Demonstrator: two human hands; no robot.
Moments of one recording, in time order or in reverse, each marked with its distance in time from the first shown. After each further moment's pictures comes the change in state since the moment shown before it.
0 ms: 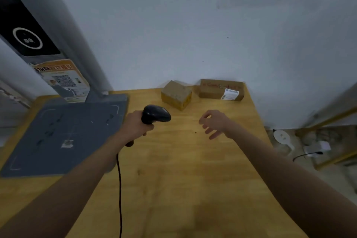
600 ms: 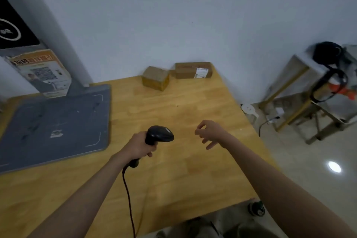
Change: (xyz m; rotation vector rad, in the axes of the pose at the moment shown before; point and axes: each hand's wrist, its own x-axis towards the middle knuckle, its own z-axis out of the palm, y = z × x) left_hand -0.168 -0.043 0.064 -0.151 -0.373 0.064; right_hand -0.166 0.101 0.105 -0.035 0.156 0.115
